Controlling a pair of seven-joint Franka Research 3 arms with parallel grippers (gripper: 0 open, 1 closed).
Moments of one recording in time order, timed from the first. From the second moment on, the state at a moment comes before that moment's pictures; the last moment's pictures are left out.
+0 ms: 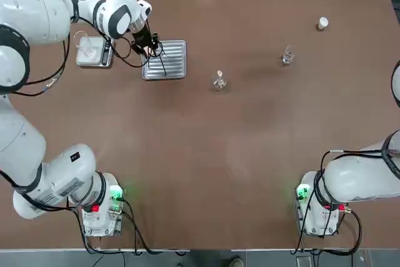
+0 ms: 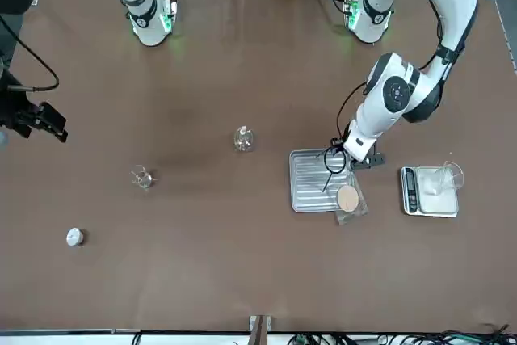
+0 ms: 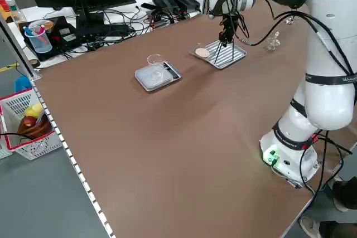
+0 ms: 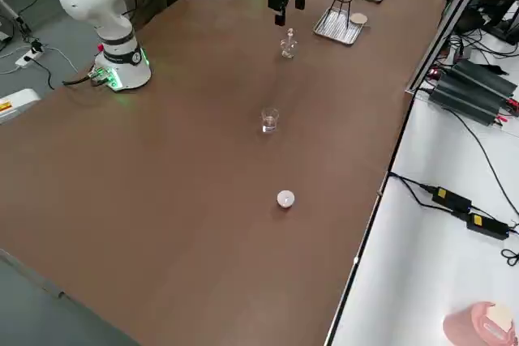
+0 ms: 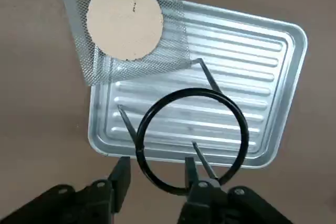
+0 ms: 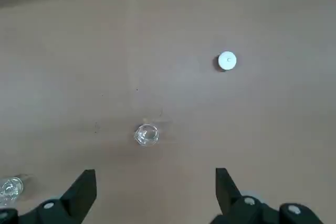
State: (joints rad) left arm 0.53 0.41 -0.93 -2.14 0.27 2.39 -0.74; right arm 0.04 0.09 -0.03 -1.49 -0.04 1.69 0.11
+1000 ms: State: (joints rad) left arm 0.51 0.44 -0.93 -2.13 0.46 2.39 -0.96; right arm 0.04 0.09 -0.03 -1.49 -0.04 1.69 0.11
